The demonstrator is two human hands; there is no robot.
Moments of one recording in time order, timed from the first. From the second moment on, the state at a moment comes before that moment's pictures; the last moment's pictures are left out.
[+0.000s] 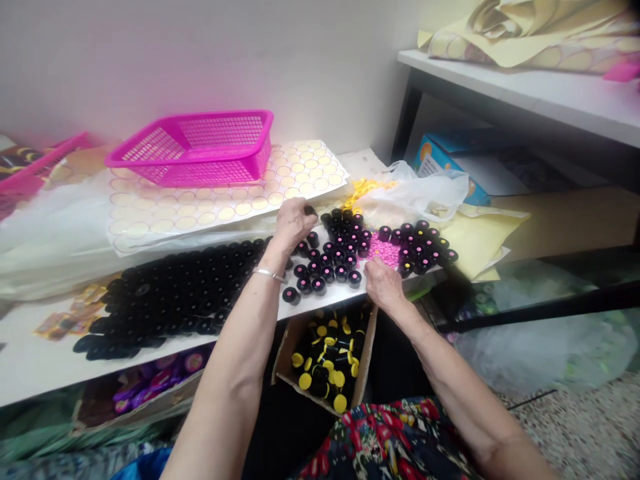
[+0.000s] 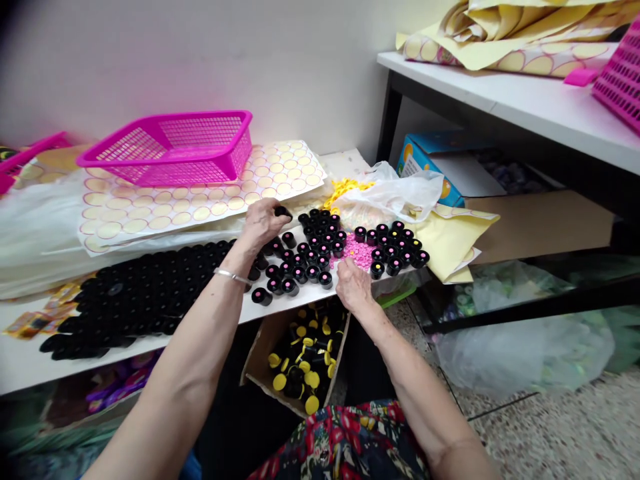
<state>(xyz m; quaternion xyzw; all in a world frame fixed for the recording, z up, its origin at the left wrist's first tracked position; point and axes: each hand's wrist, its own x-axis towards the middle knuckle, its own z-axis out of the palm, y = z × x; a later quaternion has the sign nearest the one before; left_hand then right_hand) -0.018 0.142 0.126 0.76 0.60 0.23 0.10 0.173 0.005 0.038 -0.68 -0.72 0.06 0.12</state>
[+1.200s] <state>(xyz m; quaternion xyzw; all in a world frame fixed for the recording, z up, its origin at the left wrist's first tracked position) -0.001 -0.068 0.061 0.72 0.42 0.42 0.34 0.158 -0.079 0.084 -0.44 -0.78 0.22 0.38</state>
